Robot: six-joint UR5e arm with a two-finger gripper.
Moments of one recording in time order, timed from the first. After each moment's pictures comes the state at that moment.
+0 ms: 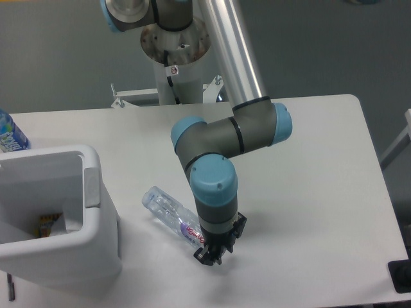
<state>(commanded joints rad) 2.33 -2.14 -1.38 -0.92 1.58 -0.45</state>
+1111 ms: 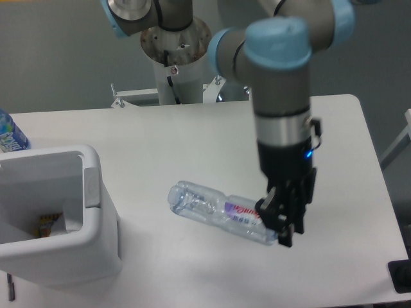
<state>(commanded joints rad) 2.53 -1.94 -1.17 -0.85 1.28 -0.46</state>
